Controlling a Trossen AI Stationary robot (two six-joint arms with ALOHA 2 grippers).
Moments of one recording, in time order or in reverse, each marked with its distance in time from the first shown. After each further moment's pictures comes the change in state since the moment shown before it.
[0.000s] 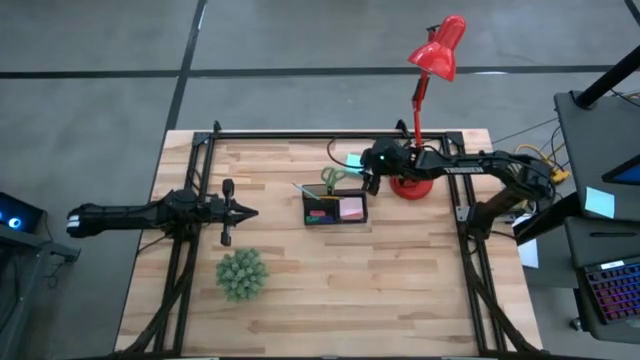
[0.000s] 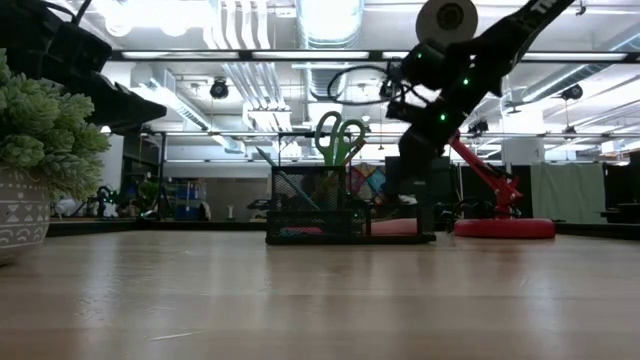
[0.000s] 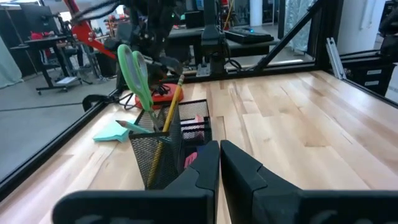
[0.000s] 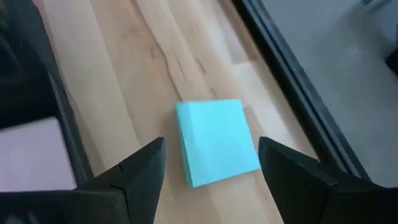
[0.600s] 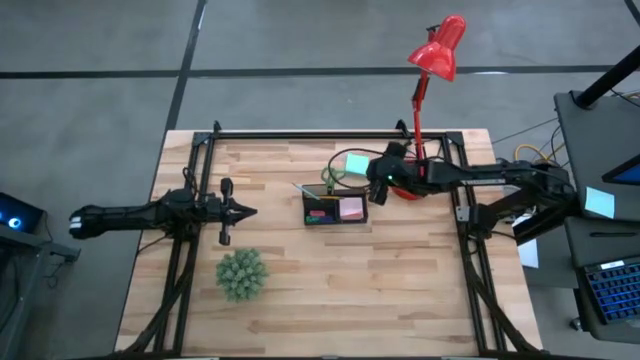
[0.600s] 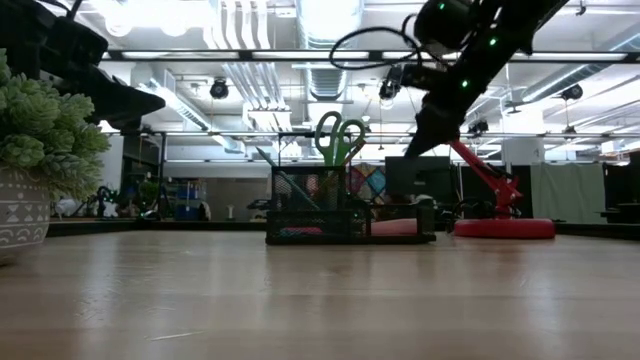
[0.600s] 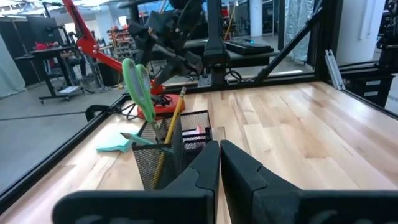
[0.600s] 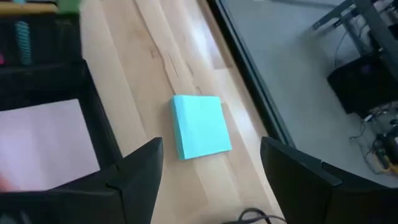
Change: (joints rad) left arm 0.000 -0.046 0.000 -0.001 0.000 0.000; right arm 0.209 -0.166 -0.002 -0.184 0.289 0.021
